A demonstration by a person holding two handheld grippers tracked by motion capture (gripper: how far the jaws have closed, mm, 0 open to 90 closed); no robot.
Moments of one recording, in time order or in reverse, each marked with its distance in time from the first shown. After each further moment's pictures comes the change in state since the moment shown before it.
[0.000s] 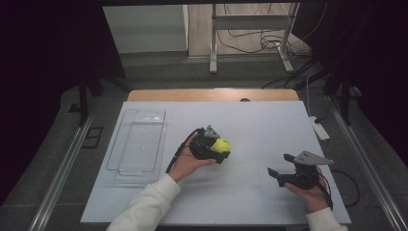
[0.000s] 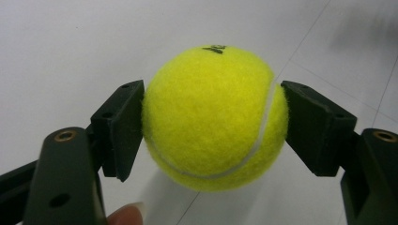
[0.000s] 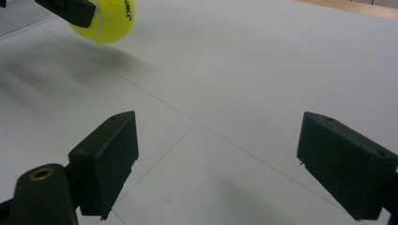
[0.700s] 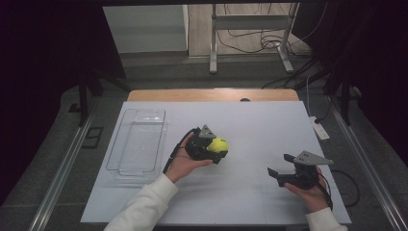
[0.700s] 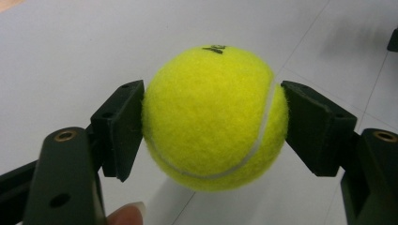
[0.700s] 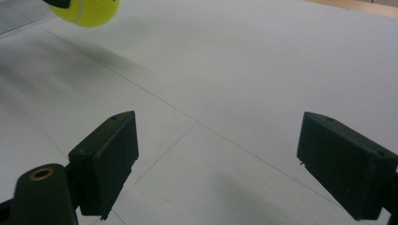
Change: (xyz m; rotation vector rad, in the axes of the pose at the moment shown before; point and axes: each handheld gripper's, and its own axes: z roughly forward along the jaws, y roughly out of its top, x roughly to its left) left arm -0.002 -0.003 -0.019 -0.049 0.014 0.022; right arm 0.000 -0.001 0.001 0.004 -0.002 0.003
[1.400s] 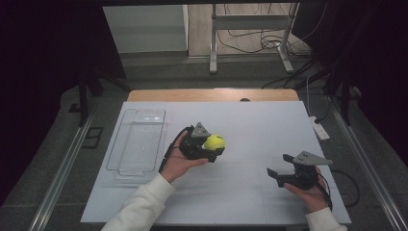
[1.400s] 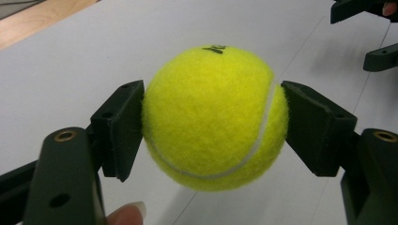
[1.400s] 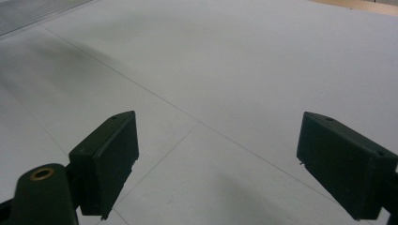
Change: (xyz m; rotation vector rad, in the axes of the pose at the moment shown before) left arm 0.001 0.002 -0.026 -0.071 0.019 -0.008; right arm 0.001 0.000 0.001 -0.001 0.007 -0.002
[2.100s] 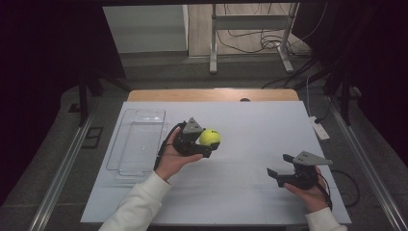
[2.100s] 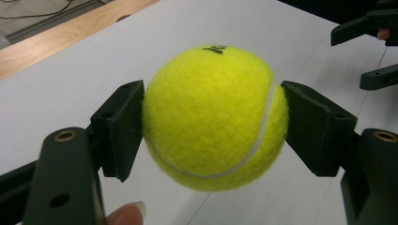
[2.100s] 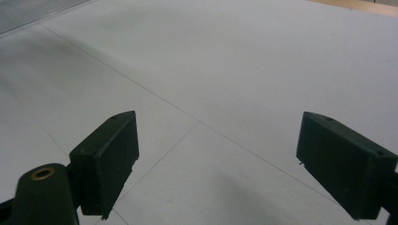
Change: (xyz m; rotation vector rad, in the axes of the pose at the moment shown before) left arm 0.008 0.004 -0.018 -0.045 0.023 -0.021; right arm 0.000 0.000 0.000 0.001 -0.002 -0.003
